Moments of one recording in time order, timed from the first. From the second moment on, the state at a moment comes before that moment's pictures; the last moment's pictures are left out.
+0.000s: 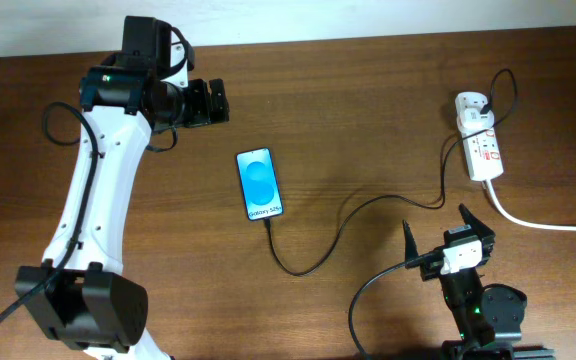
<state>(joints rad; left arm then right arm) -0.14 1.85 1.88 -1.10 0.16 -0.23 -0.05 0.02 0.02 -0.07 -0.21 -0.22</state>
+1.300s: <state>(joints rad) -0.17 0.84 0.74 -0.15 -0.08 -0.19 -0.05 0.01 0.02 -0.06 -0.22 -0.22</state>
